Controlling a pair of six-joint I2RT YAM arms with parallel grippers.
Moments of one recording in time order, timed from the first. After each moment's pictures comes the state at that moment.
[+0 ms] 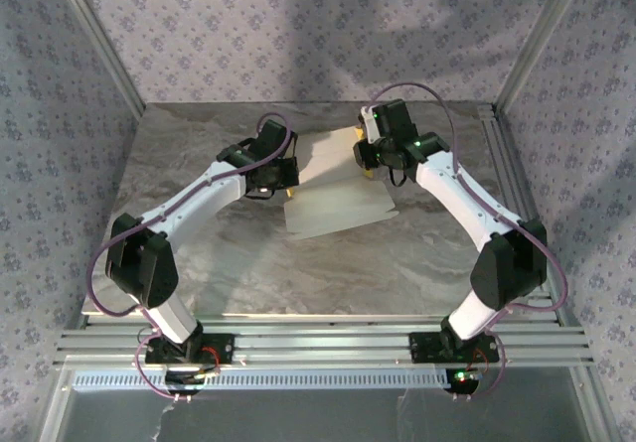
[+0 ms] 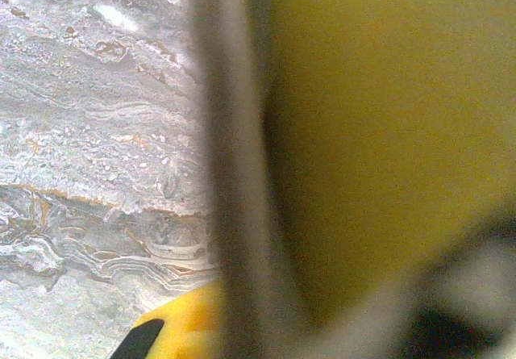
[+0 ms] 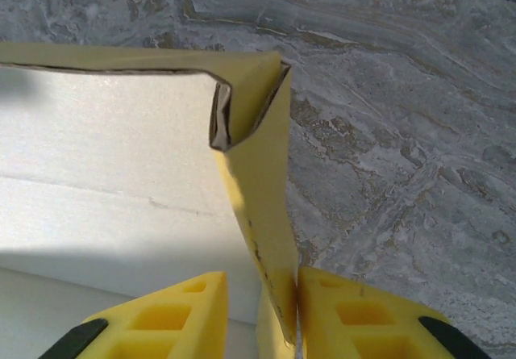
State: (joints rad) left arm -0.61 1.66 1.44 -0.74 -0.09 -0.63; right arm 0.45 1.62 1.49 -0.65 0.00 0.09
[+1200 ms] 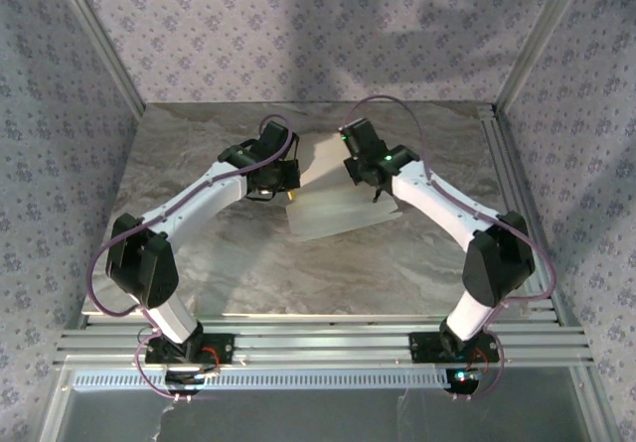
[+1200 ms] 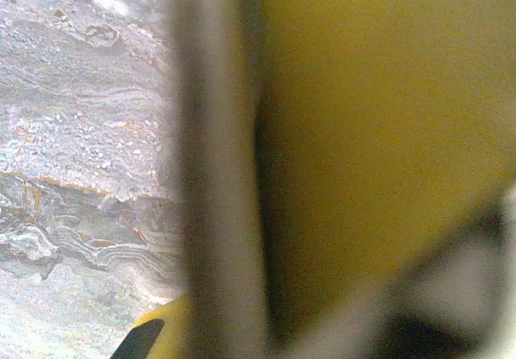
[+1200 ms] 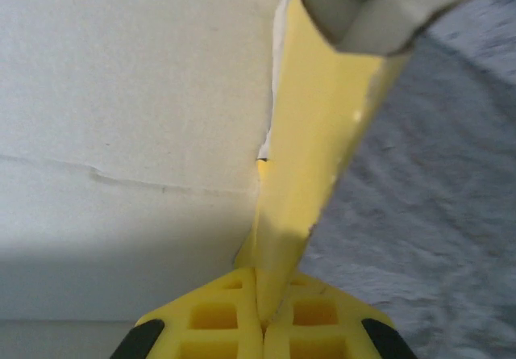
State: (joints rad) left arm -0.62 1.66 1.44 -0.77 -0.08 -0.63; right arm 0.58 1.66 1.43 -0.65 0.39 0.01
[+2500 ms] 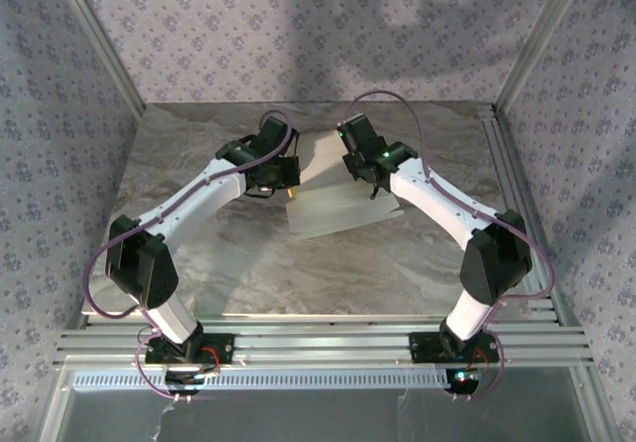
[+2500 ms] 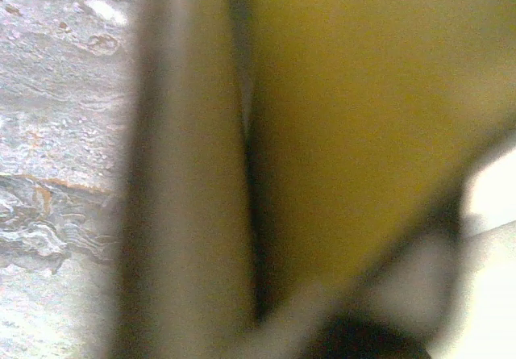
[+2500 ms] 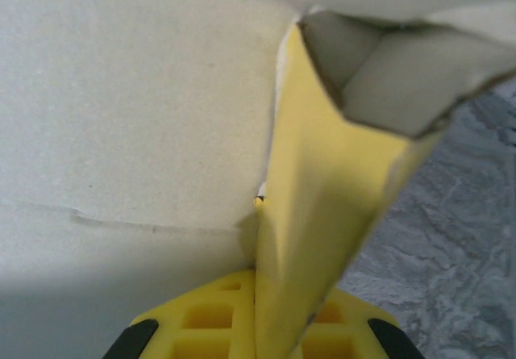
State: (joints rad) left arm -0.63 1.66 1.50 -0.83 -0.09 -0.61; right arm 0.62 1.69 1.50 -0.67 0.52 0.01
